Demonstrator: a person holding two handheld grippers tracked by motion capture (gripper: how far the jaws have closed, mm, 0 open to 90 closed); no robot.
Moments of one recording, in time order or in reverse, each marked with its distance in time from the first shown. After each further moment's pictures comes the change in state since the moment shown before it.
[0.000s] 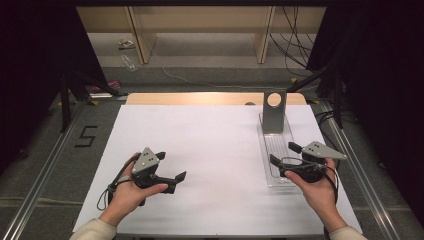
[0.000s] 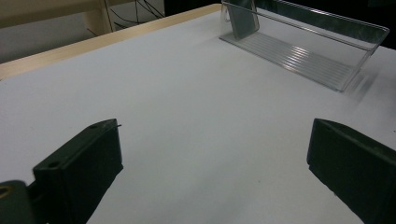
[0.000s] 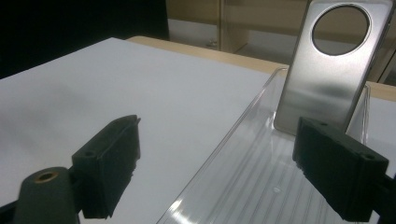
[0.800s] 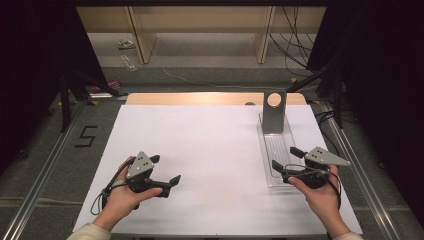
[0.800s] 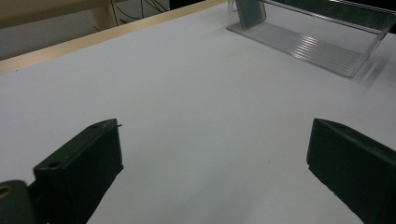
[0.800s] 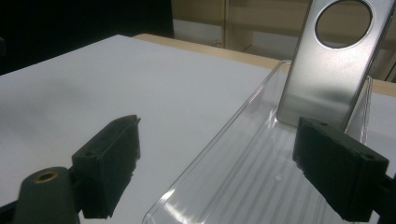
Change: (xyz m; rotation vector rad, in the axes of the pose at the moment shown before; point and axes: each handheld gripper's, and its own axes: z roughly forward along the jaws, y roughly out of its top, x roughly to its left) left arm 0.005 -0.012 -0.010 0.012 0.021 0.013; right arm -0.001 -0.012 -0.009 -0.008 0.020 -0.013
